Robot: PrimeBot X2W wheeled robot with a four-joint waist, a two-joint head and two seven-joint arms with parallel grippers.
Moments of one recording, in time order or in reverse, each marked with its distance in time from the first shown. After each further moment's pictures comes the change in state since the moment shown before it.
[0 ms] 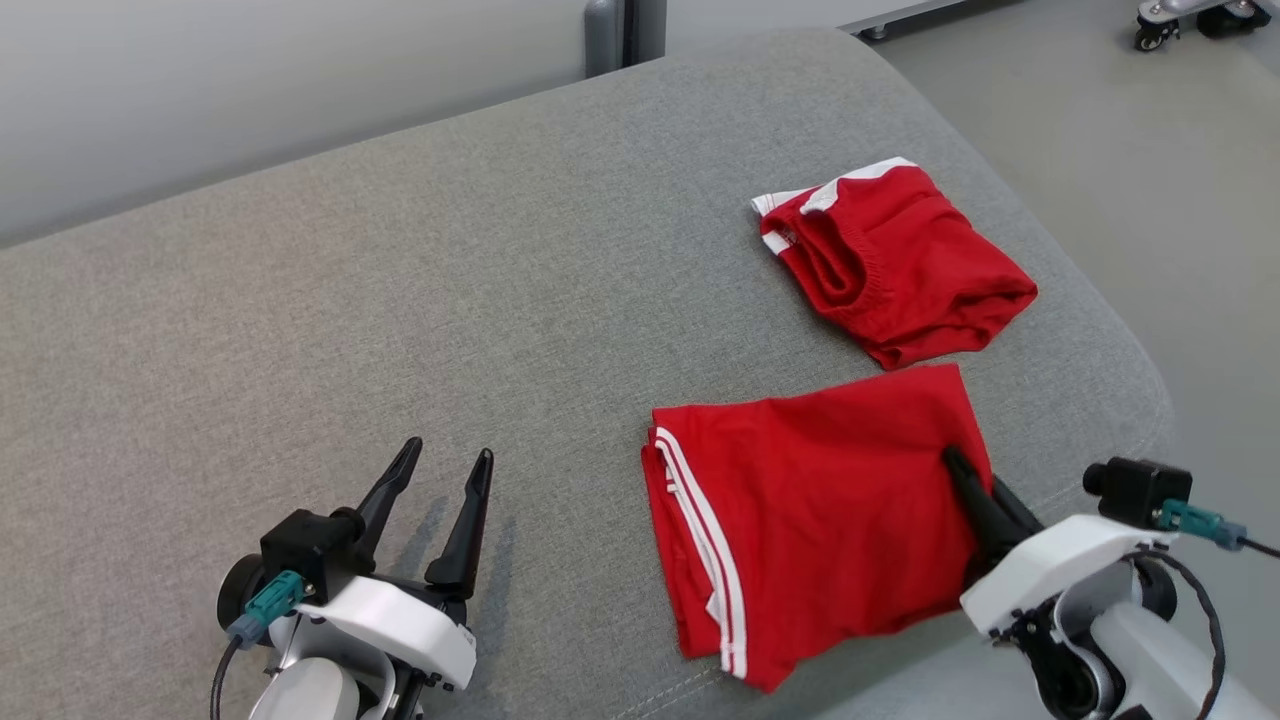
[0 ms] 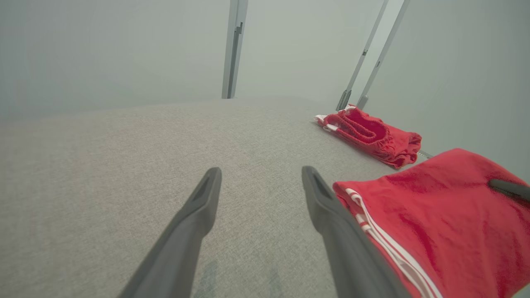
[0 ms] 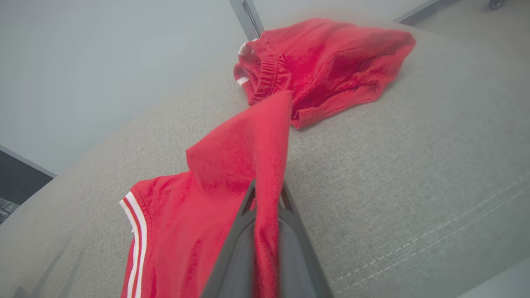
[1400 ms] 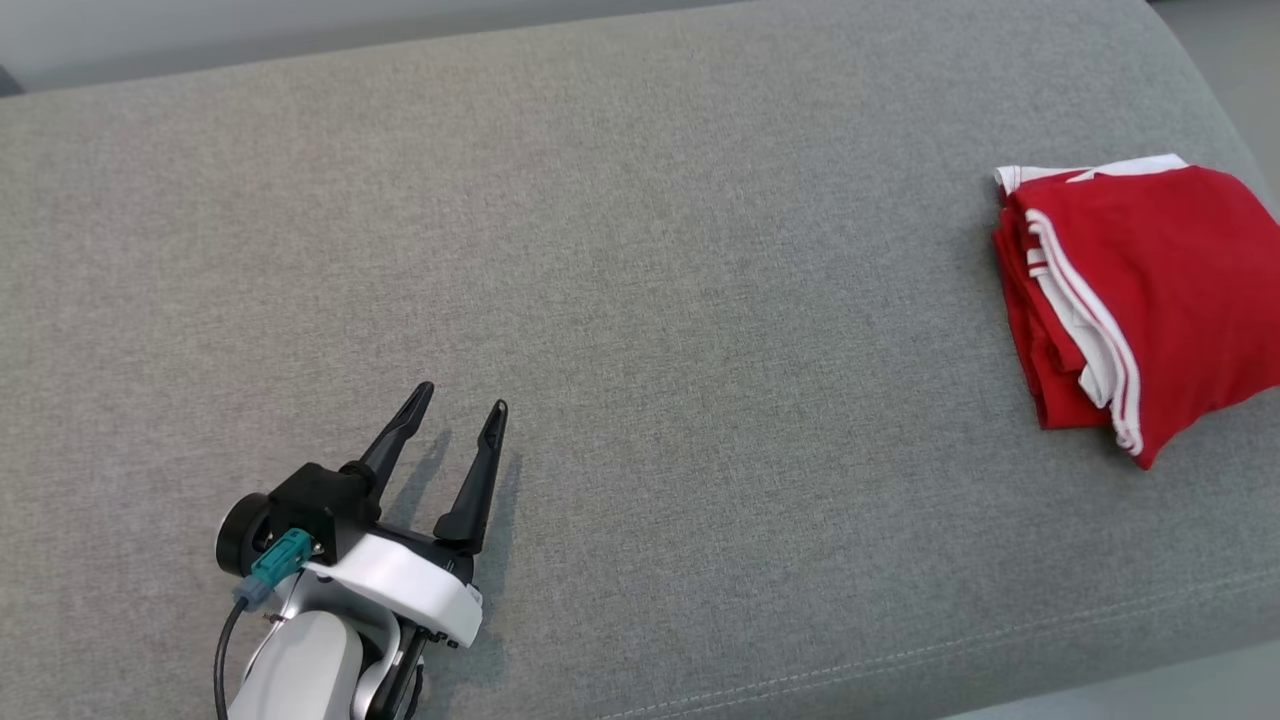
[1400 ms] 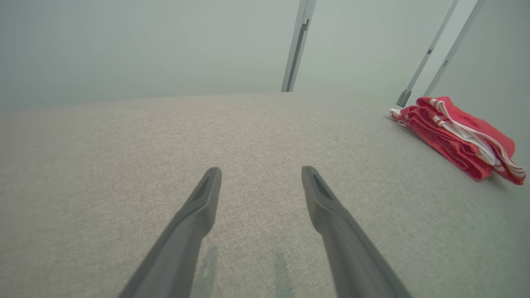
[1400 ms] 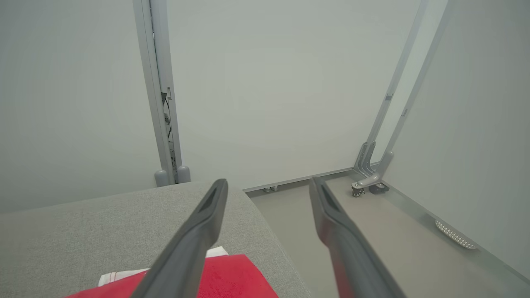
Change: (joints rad) left arm -0.063 0.021 -0.039 -0.044 0.029 0.000 0.000; right arm -0.519 -0.177 -0.635 0.422 -0.708 0.000 -0.002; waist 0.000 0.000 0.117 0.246
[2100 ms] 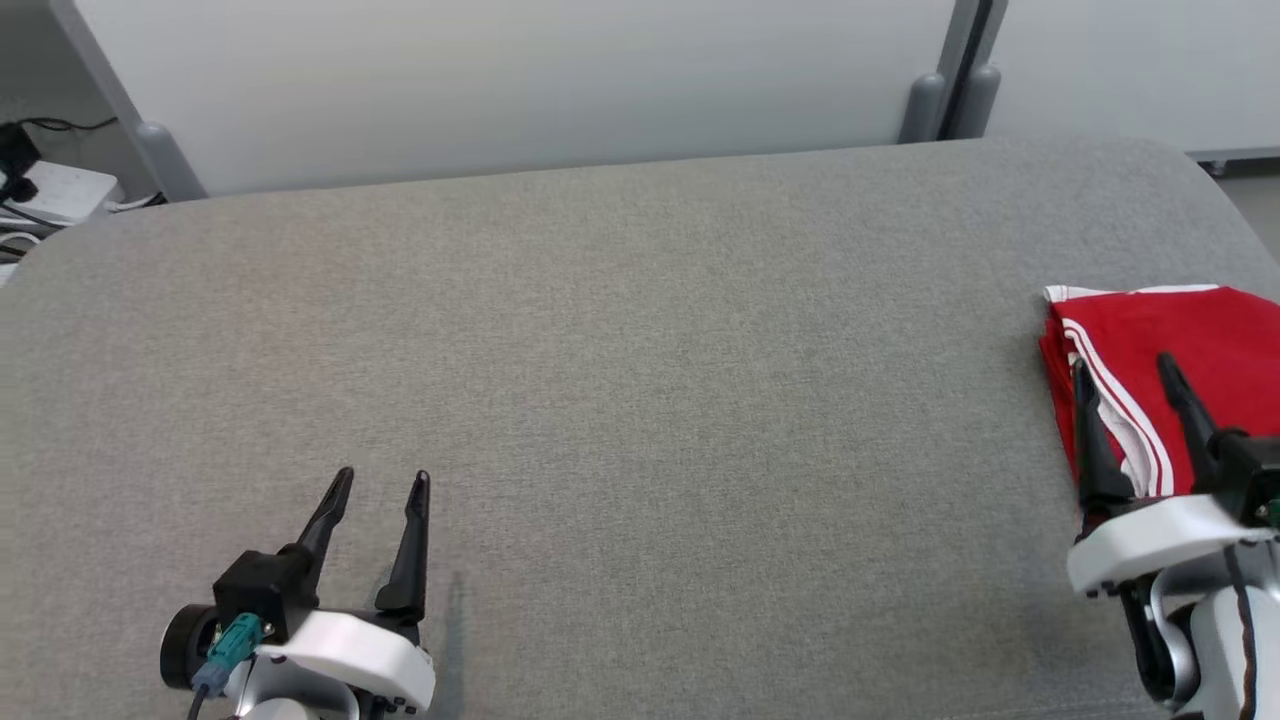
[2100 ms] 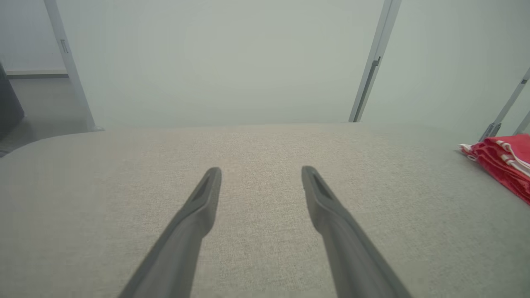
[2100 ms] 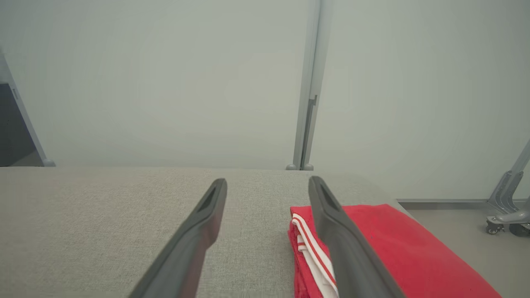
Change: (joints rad) left arm 0.137 -0.084 0.219 0.002 0.121 0.018 0.000; right arm 0.608 0.314 -0.010 -0.628 -0.173 0.000 -0.003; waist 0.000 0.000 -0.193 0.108
